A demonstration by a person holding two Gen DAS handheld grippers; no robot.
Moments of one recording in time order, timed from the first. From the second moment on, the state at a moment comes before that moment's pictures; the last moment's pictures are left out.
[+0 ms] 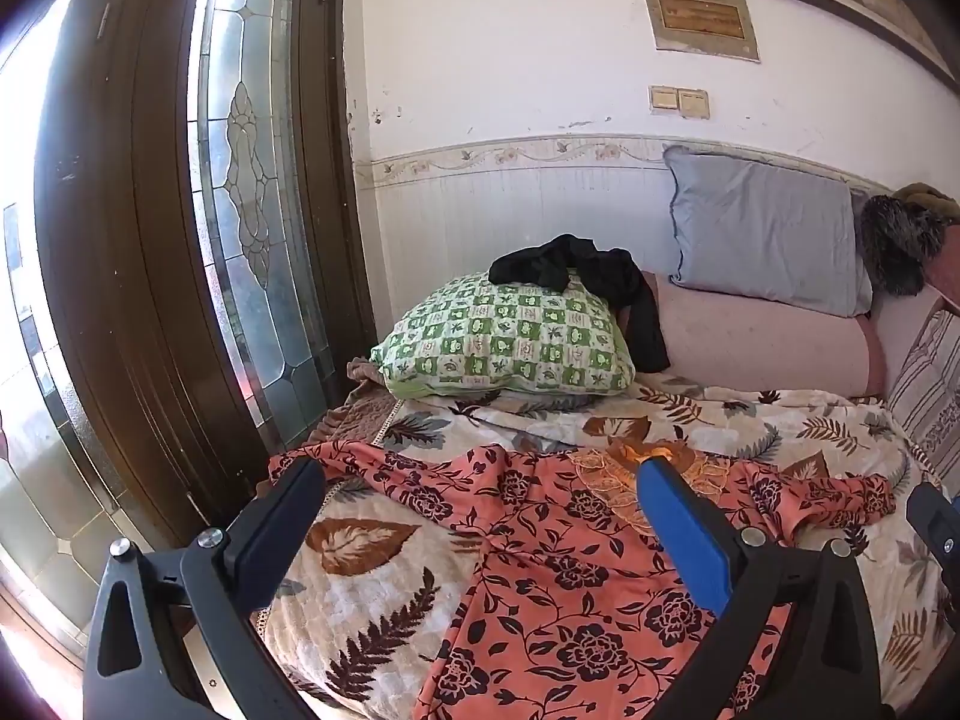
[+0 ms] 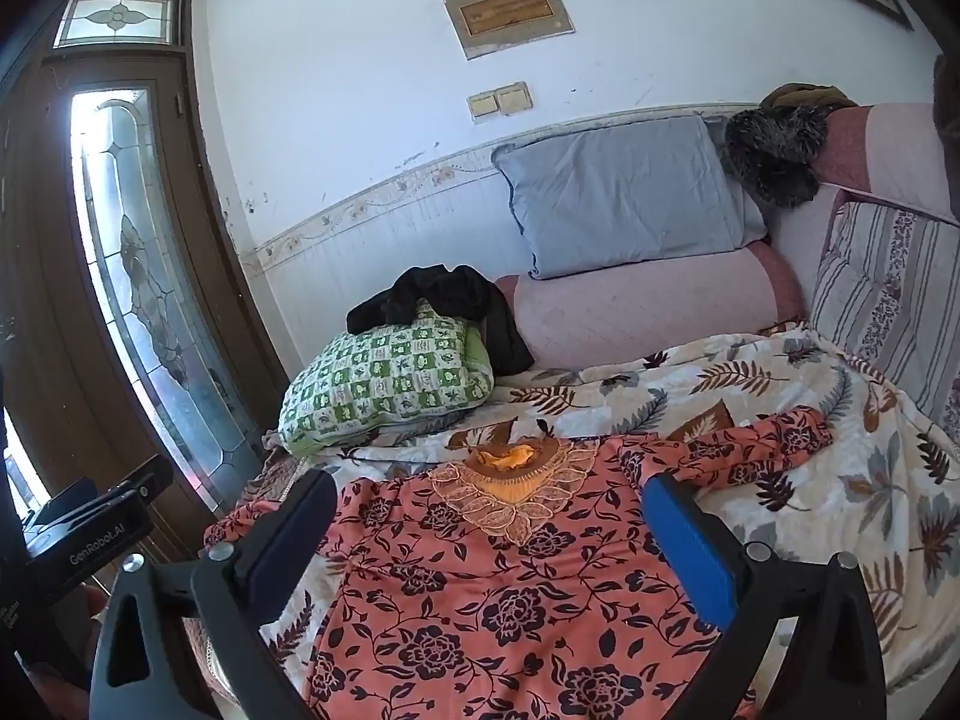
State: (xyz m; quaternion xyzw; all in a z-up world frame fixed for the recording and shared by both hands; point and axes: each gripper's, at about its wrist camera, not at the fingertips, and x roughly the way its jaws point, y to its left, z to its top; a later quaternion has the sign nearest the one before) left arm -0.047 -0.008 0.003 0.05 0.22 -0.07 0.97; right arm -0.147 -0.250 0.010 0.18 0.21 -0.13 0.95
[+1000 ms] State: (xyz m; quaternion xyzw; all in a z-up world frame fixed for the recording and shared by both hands) left arm -0.037 -0.018 -0.009 0.06 0.23 -0.07 0.97; right arm -0.123 -0.245 -0.001 0.15 0.22 -0.13 0.96
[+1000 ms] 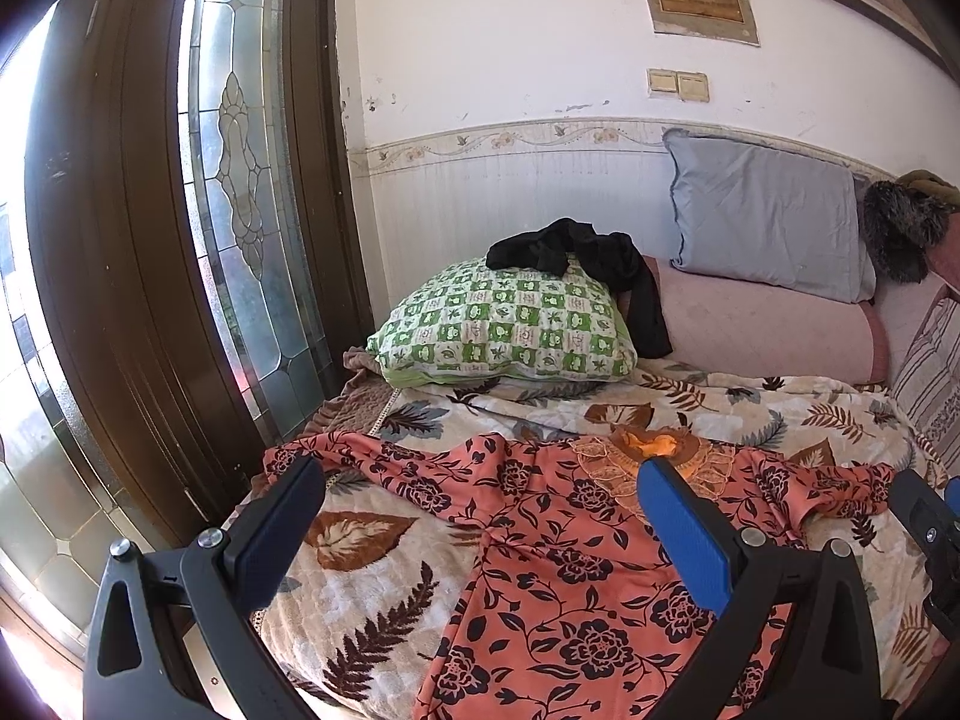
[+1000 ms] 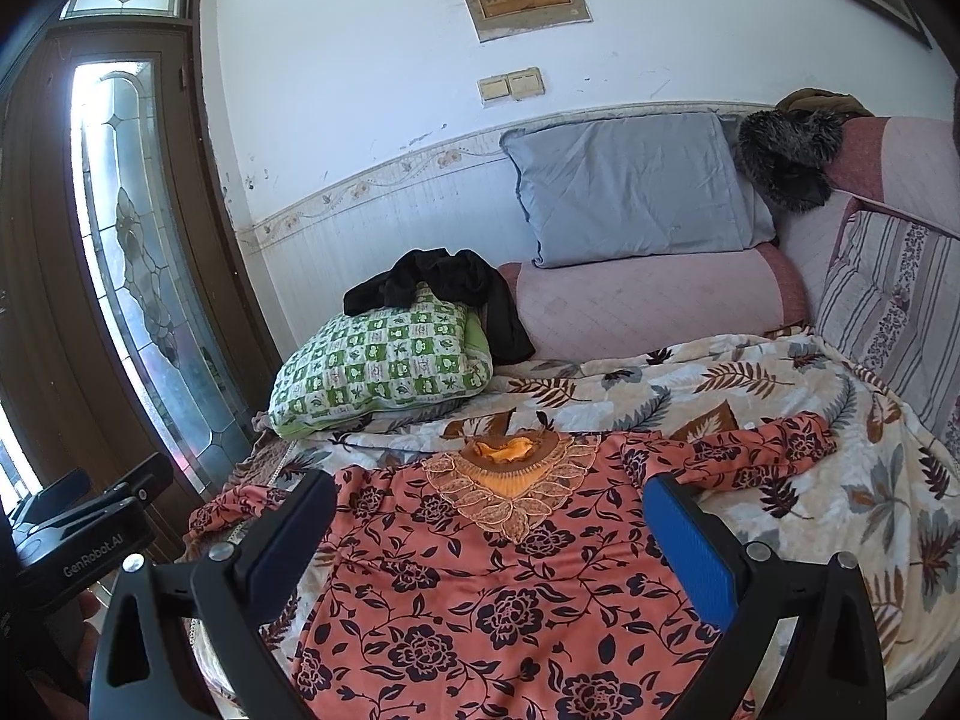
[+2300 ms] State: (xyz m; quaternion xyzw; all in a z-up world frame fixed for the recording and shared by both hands) left arm 0.171 -0.143 -0.245 0.06 0.43 -0.11 0.89; right arm -0.116 -0.606 -0.280 0.63 0.22 -0.26 0.70
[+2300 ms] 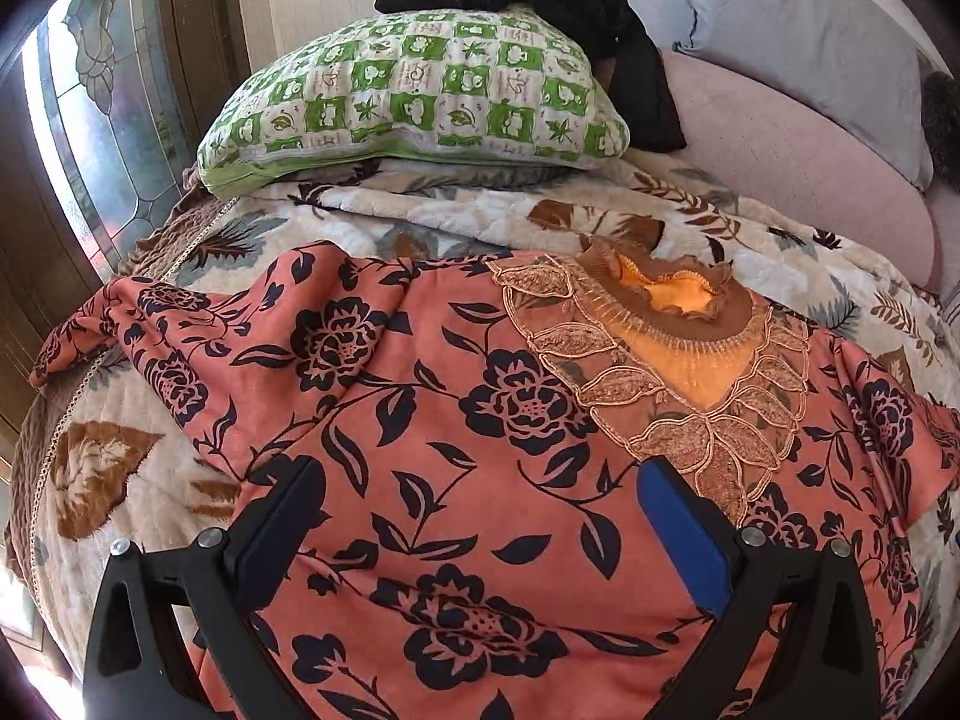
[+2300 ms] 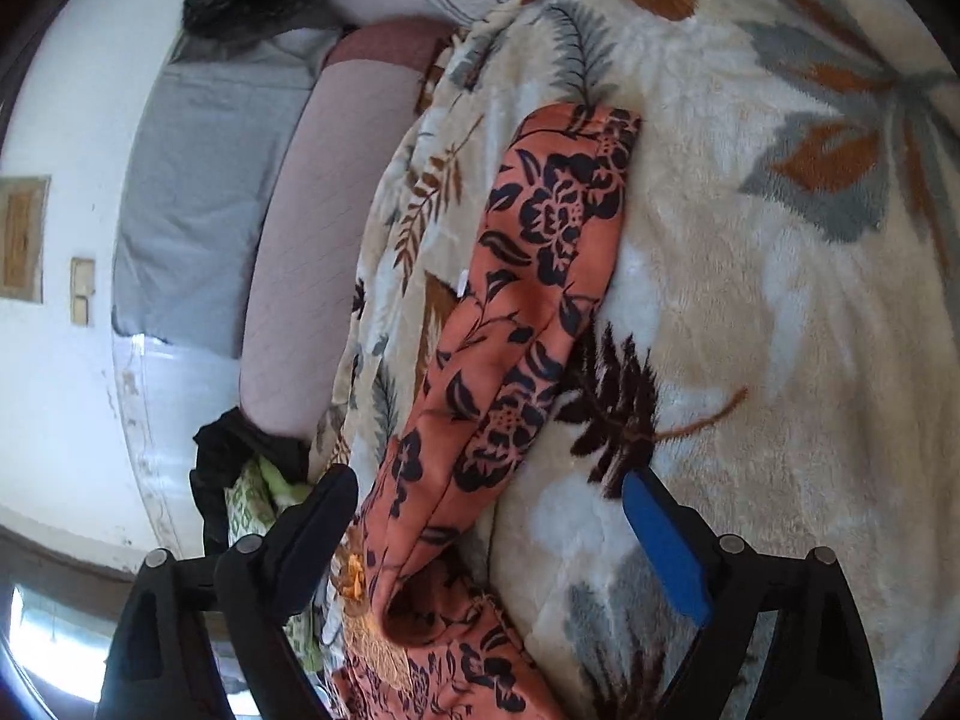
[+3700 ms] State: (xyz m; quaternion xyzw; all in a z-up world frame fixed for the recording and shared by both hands) left arm 0.219 0.043 -0.218 -0.05 0.39 0.09 0.92; right arm 0.176 -0.293 -0.212 0.49 0.33 0.17 0.79
